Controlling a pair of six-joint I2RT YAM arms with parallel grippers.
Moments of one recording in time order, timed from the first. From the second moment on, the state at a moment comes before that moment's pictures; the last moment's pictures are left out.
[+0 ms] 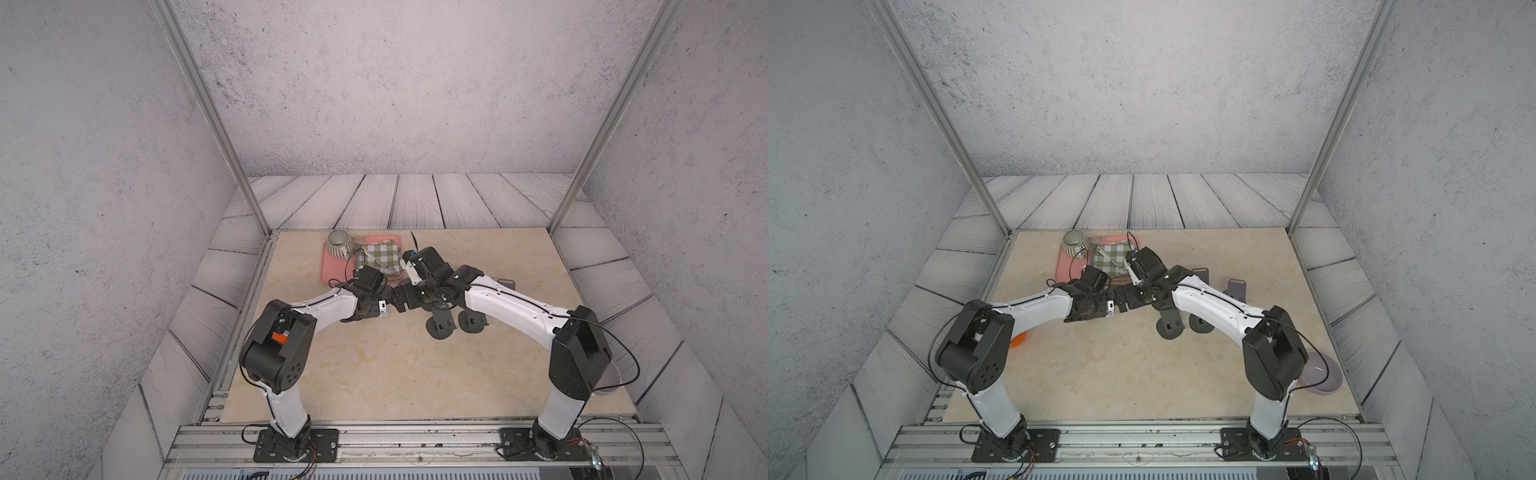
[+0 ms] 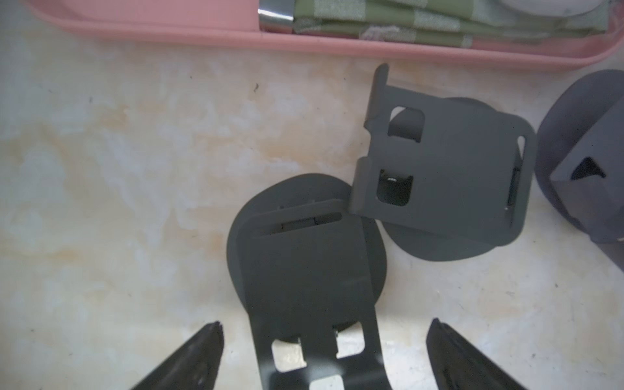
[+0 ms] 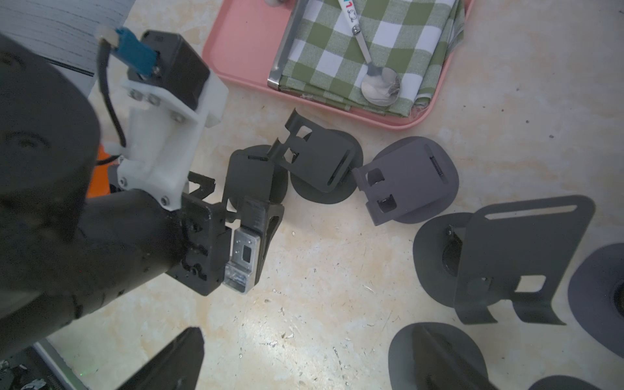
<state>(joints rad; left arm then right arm) -0.52 1.79 1.09 -0.46 -0.23 -0.59 0.78 1.77 1.47 -0.62 -0.06 0.34</state>
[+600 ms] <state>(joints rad) -0.52 1.86 1.10 -0.46 -0.29 -0.62 0.78 1.77 1.46 -0.62 -0.02 0.33</state>
